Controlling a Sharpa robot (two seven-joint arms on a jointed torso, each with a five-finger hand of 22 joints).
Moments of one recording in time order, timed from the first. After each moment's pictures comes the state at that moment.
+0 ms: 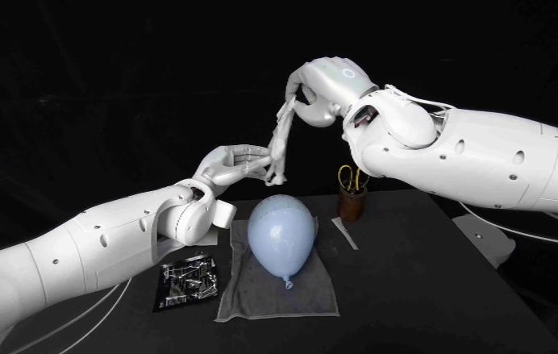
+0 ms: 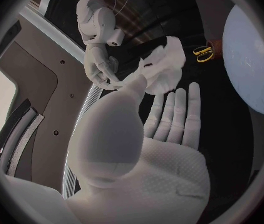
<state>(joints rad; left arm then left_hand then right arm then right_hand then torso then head) 1.14 -0.64 -0.03 1.28 -0.19 -0.23 0.41 1.45 -0.15 0.25 0.12 0.05 0.74 0.18 0.31 0.30 0.69 0.21 0.53 0.08 0.58 0.18 1.06 0.36 0.18 0.78 0.27 0.53 0.29 1.52 -0.67 -0.13 1.53 -1.73 -0.57 -0.32 1.18 -0.05 0.64 -0.21 0.05 1.04 0.06 0.50 0.44 1.44 0.00 1.33 1.31 1.47 -0.07 1.57 1.31 0.05 1.46 0.04 1.41 1.31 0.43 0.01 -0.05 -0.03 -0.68</state>
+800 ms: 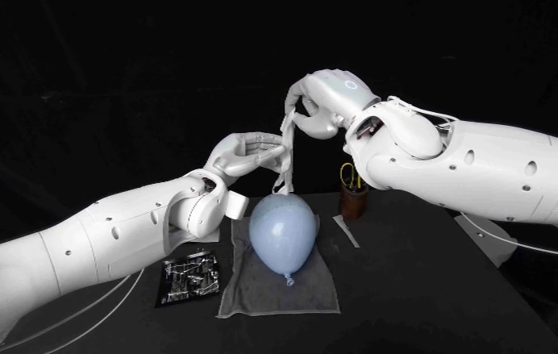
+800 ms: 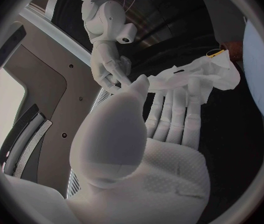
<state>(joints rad) 1.15 -0.61 0.00 1.30 -0.23 -0.25 0.46 1.49 -0.12 0.19 0.14 0.05 0.75 0.17 0.31 0.28 0.71 0.19 0.53 0.07 0.66 0.14 1.20 0.40 0.18 0.89 0.23 0.61 0.33 1.49 -0.70 -0.14 1.59 -1.68 -0.57 -0.29 1.18 -0.05 0.65 -0.21 0.05 1.04 0.06 0.50 0.45 1.44 0.00 1.33 1.31 1.46 -0.07 1.57 1.31 0.05 1.46 0.04 1.40 1.31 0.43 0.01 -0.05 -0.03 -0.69</state>
